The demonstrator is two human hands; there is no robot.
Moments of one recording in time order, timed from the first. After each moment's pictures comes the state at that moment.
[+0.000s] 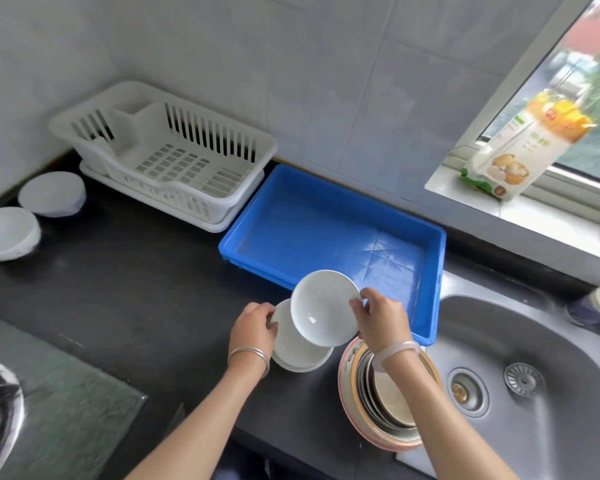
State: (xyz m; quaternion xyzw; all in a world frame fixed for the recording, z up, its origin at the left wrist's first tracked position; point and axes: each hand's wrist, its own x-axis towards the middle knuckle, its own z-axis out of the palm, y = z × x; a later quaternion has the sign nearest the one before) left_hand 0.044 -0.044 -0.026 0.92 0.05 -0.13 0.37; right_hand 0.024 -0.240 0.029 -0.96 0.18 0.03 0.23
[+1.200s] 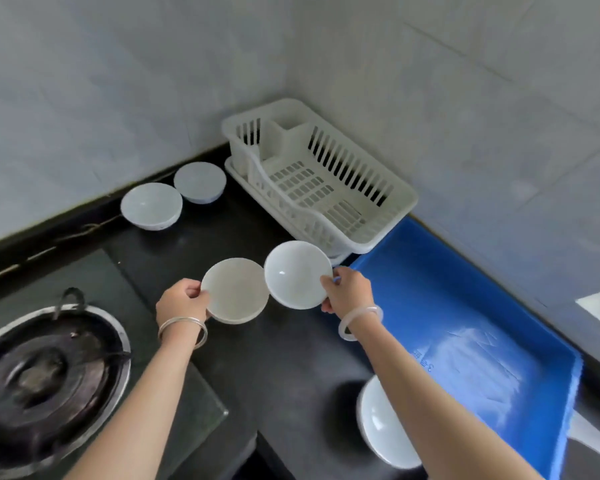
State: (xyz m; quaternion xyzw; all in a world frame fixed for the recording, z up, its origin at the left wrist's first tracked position) left_hand 0.108 0.205 -0.019 0.73 0.45 0.04 0.52; right_hand 0.183 -0.023 0.025 -0.90 0.08 0.17 0.40
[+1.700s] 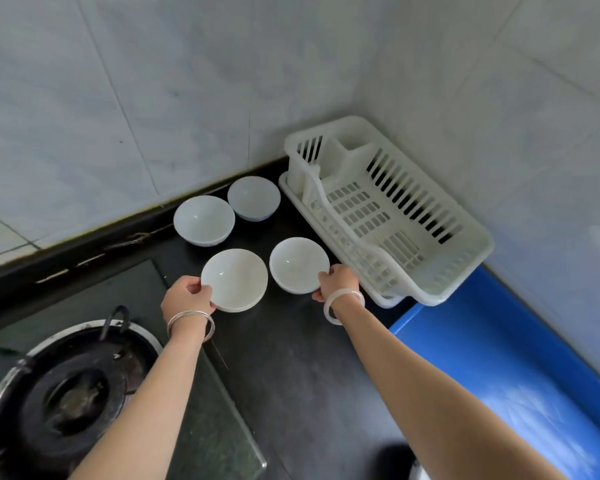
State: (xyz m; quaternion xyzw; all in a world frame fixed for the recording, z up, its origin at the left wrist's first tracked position) left_hand 0.150 0.295 -0.043 0.63 0.54 0.10 0.54; right_hand 0.275 0.103 -0.041 -0.87 0.14 0.25 0.41
